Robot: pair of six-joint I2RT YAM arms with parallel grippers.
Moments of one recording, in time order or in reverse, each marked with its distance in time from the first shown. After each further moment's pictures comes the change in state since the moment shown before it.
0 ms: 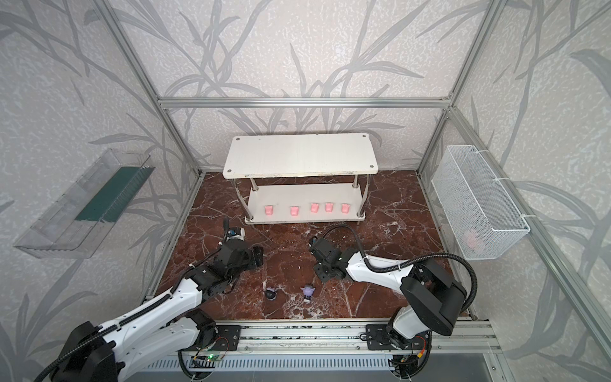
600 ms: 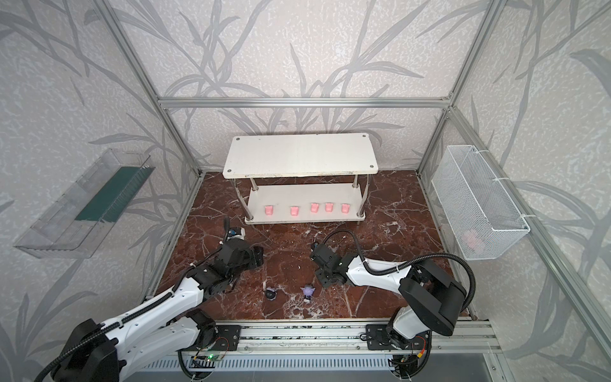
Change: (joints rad) left arm 0.004 0.021 0.000 0.010 -0.001 0.000; right arm 0.022 -0.006 -0.052 0.007 0.021 0.044
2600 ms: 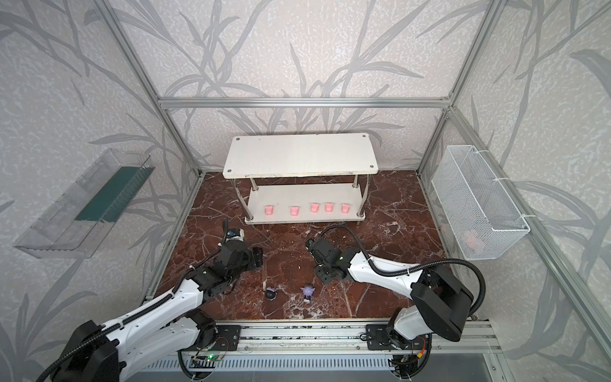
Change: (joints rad) left arm 0.014 -0.016 -0.035 0.031 0.011 -0.003; right arm -0.003 -0.040 0.107 -0.136 -0.012 -0.167
